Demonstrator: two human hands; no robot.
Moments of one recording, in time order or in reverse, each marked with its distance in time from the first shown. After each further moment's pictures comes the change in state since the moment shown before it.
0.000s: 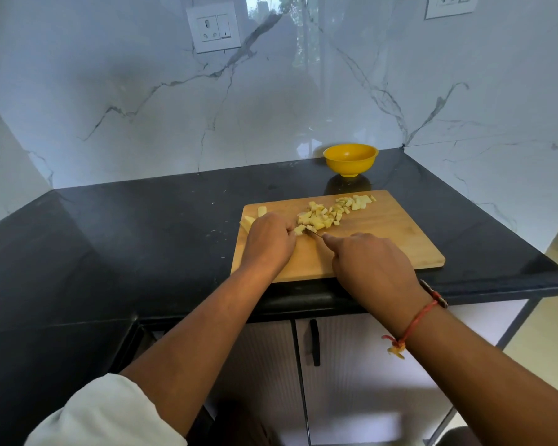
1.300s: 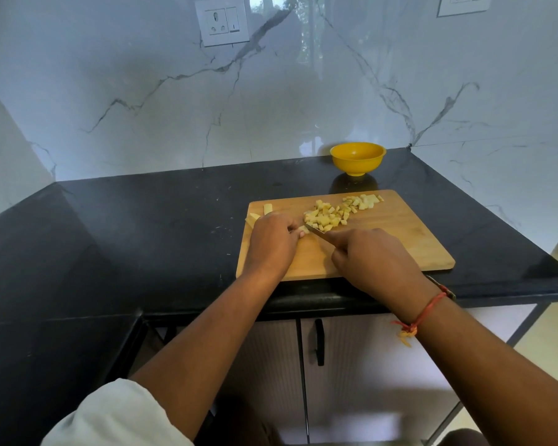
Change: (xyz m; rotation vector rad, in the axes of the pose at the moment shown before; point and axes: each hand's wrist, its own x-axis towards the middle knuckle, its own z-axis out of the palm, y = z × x) left_hand -0.008 -0.005 0.001 -0.104 0.101 -0.006; right_hand 0.007 -0.001 -0.006 0.181 0.025 -0.041
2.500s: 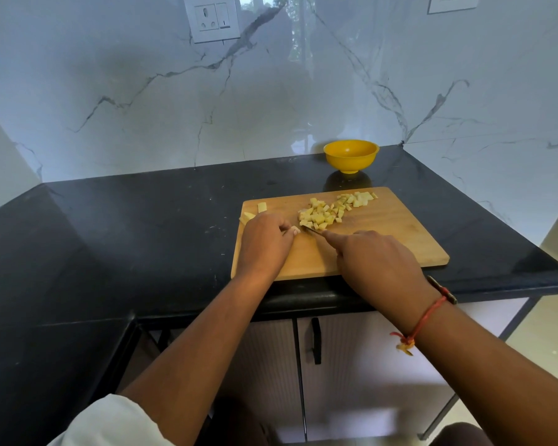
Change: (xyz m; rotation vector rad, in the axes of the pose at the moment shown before) left_hand -0.002 -0.004 -0.002 -0.021 0.004 -0.020; right_hand -0.005 0.003 0.005 -0.185 -0.059 0.009
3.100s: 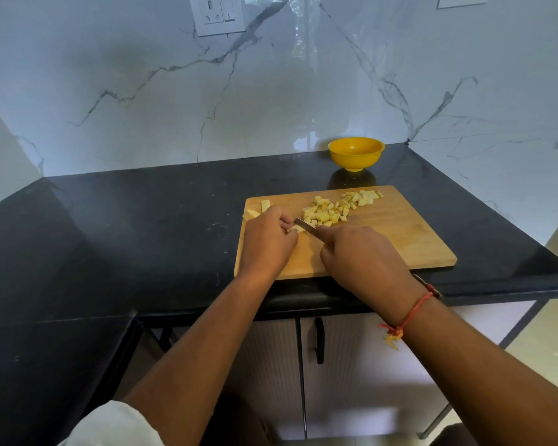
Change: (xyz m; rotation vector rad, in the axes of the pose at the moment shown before) left_hand -0.001 -0.004 0.002 -0.167 -0.008 -0.089; right_hand 0.009 -0.022 -0.002 0.185 0.063 0.007
